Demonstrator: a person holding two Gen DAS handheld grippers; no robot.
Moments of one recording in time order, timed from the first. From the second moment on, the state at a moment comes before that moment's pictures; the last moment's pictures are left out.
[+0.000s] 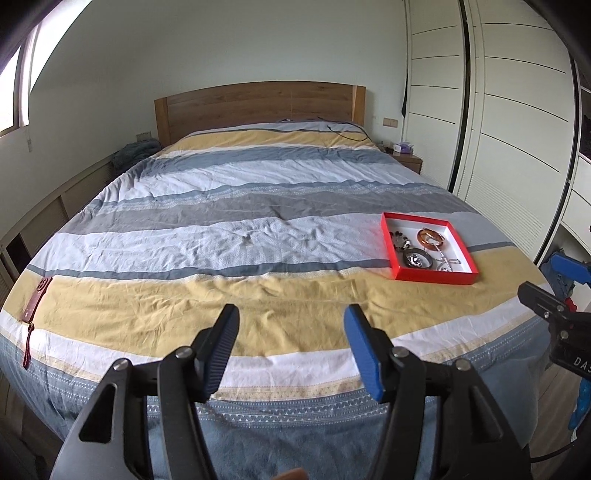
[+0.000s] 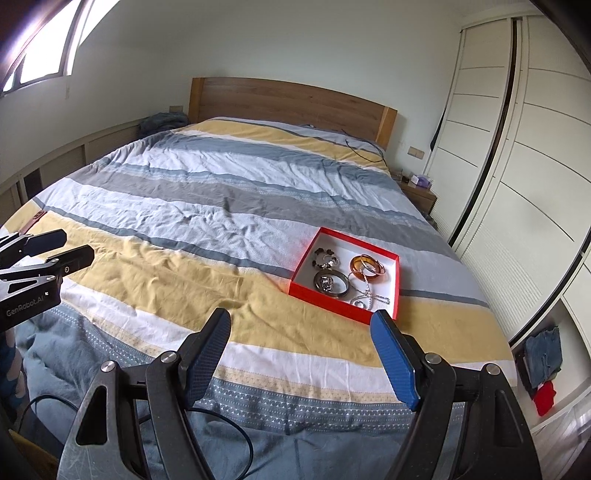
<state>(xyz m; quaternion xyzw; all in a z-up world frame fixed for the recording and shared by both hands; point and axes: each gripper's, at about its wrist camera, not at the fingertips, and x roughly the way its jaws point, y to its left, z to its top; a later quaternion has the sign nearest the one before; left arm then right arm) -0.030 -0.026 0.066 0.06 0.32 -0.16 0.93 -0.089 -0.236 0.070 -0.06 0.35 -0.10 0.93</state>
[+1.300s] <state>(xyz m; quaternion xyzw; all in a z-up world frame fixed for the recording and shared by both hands) -0.020 -0.038 0.027 0.07 0.37 -0.17 0.91 -0.073 -0.257 0.024 -0.01 0.40 -0.09 0.91</state>
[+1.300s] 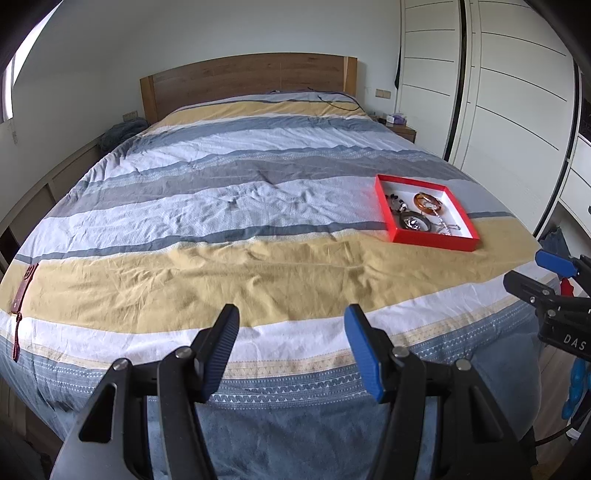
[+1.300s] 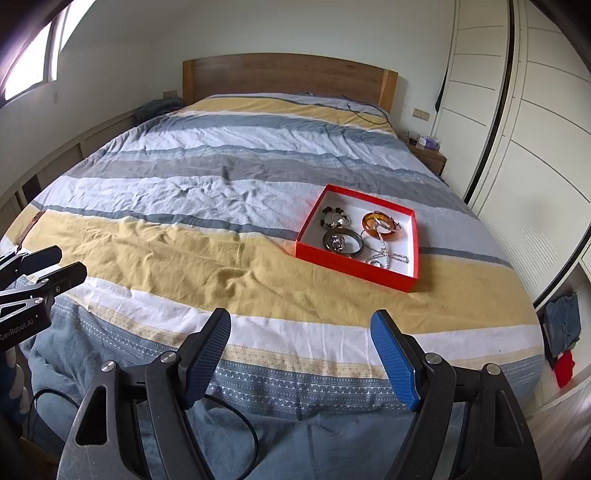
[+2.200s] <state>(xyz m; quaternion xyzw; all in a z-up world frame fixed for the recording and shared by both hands) -0.008 -0.031 0.011 0.07 0.39 -0.15 0.91 -0.064 -0.262 0.006 0.01 0.42 -0.09 0.90</state>
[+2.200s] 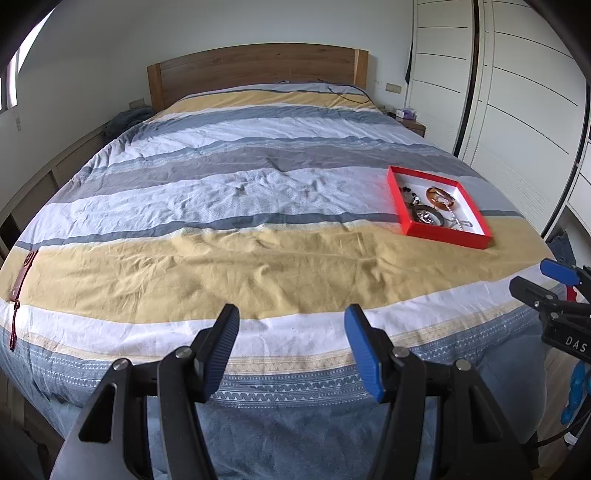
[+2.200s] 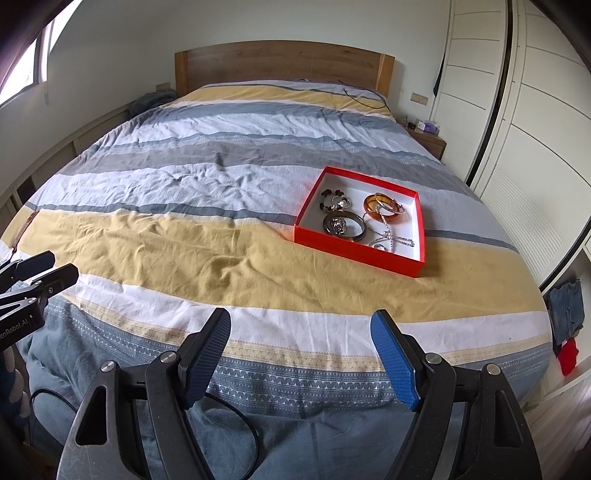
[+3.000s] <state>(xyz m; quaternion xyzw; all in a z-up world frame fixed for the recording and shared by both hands) -0.006 -0.026 0.009 0.06 0.40 -0.14 0.91 -0.064 -0.264 0.006 0.01 0.42 -0.10 0.90</state>
